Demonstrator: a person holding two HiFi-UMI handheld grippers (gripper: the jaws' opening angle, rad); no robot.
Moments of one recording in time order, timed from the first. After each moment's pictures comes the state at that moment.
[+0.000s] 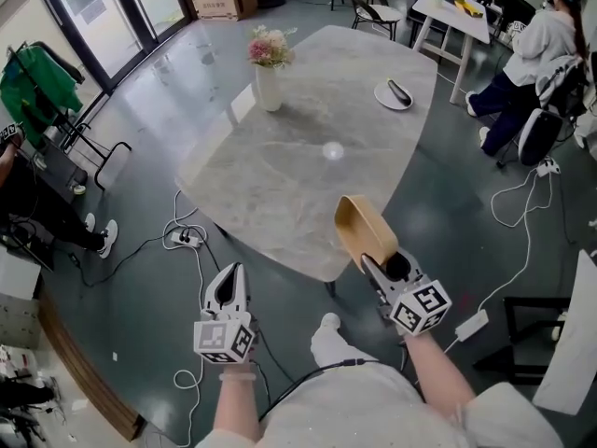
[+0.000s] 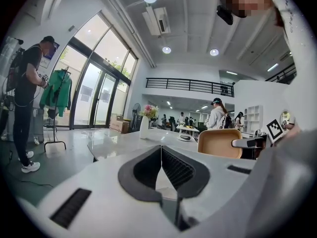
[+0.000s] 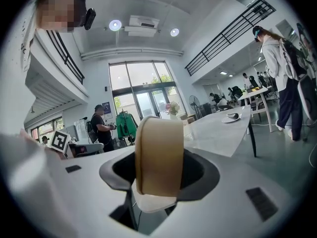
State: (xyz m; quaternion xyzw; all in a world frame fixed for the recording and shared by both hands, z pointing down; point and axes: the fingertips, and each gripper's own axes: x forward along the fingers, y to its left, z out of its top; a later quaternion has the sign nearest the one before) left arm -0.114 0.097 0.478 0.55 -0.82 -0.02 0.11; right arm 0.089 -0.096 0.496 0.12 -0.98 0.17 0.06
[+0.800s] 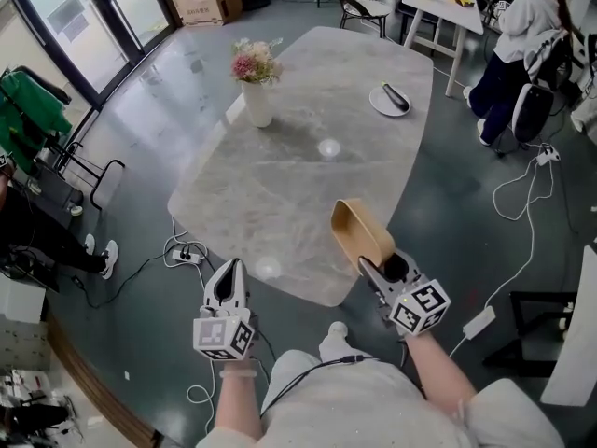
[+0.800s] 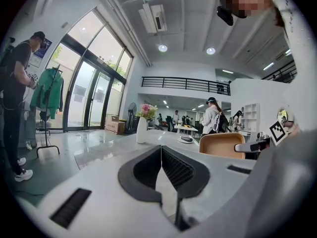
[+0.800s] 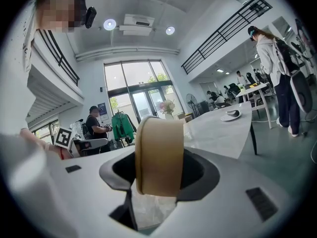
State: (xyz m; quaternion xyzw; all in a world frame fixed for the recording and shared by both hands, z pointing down) left arm -0.165 0.030 0.471 0.58 -0.81 -0.01 0.11; right arm 0.051 -0.136 0.506 0.13 -0.97 0.18 0.06
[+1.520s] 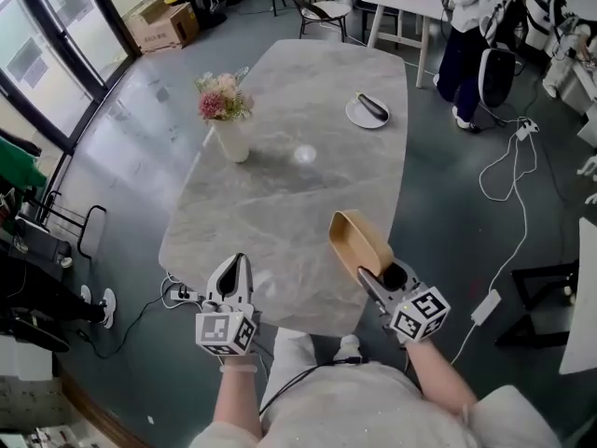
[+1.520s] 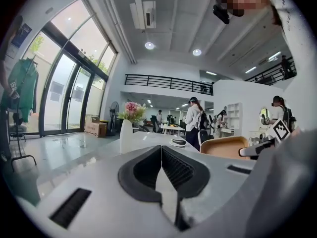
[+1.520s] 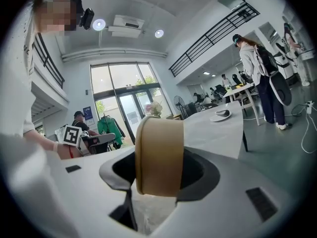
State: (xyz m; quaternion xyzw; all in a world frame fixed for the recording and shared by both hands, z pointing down) left arm -0.221 -0.078 0.464 0.66 -0.74 0.00 0.09; right arm 0.023 -0.171 0.513 0.21 -0.95 0.21 0.05
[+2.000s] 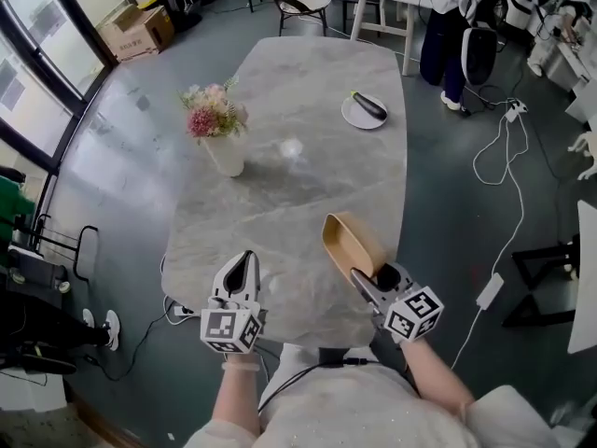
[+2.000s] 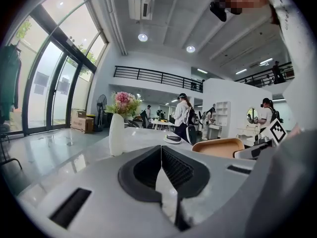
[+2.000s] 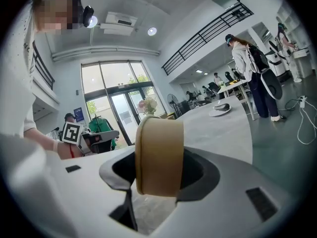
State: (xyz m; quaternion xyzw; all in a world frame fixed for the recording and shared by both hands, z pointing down) left arm -0.250 -0.135 0.476 0.71 -0.69 0.02 0.11; right arm -0.027 -0.187 0.528 0.24 -0.94 0.23 0.06
